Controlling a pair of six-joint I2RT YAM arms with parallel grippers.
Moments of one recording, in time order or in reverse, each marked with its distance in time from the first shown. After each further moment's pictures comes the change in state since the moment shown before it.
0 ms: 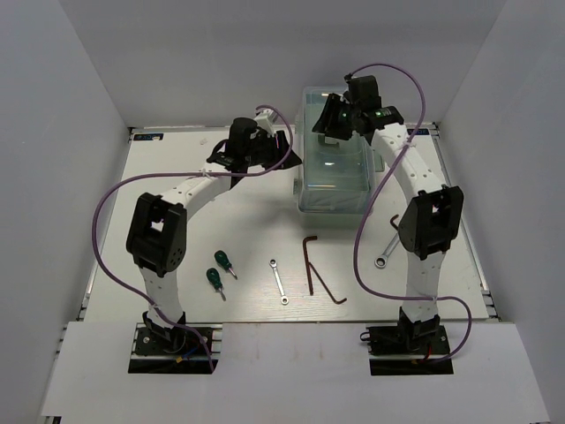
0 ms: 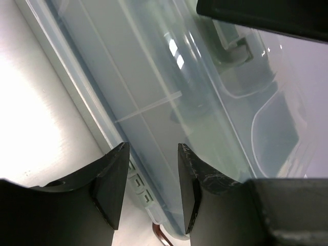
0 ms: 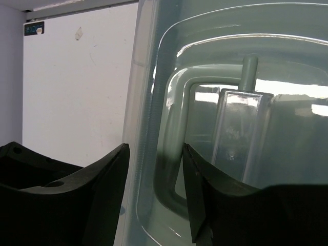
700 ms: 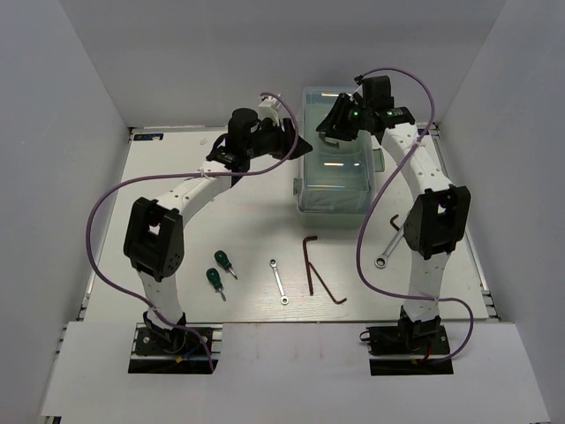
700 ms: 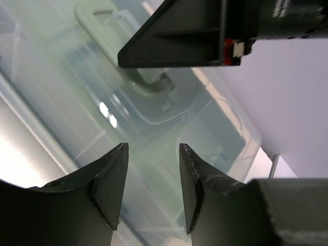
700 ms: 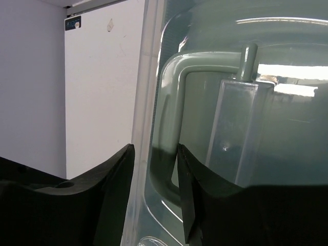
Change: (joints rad) left arm -0.022 -0.044 0.035 0.109 0.057 0.014; right arm -0.069 -0.014 -0.044 0.032 -0.198 0.091
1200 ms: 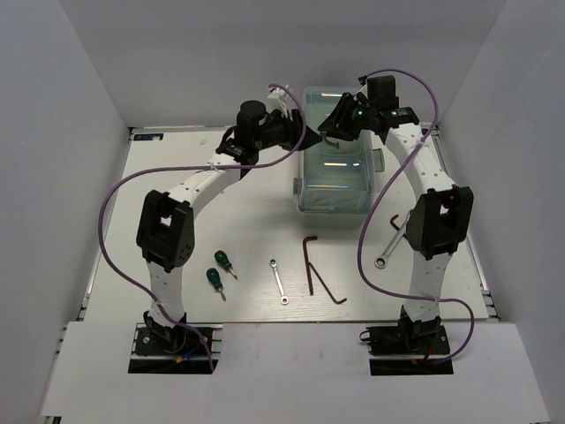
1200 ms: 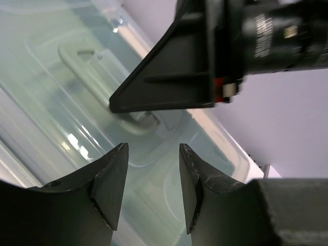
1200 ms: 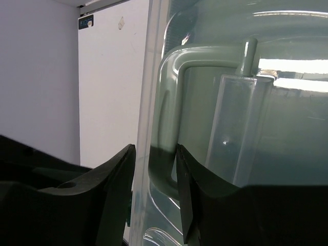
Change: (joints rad) left arm -0.019 0.098 0.160 0.037 0.031 -0.037; right arm -0.024 -0.013 -0.015 0.013 -0.065 0.042
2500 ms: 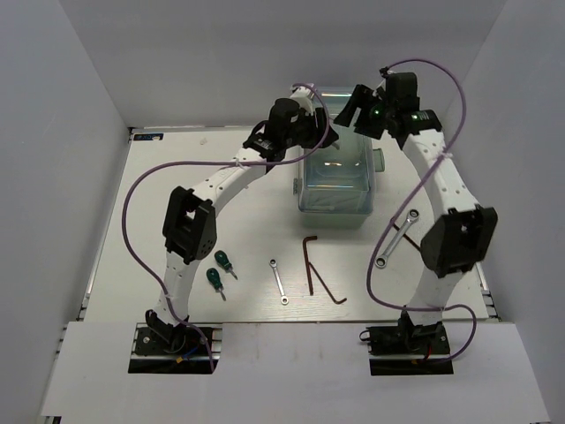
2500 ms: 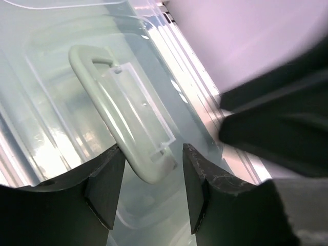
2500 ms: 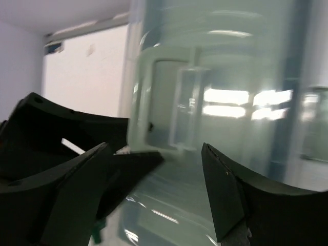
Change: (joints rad) left arm -0.115 0.208 0.317 -0.250 -0.309 0.016; right arm -0.036 -0.161 -0.087 -0.022 0.149 -0.114
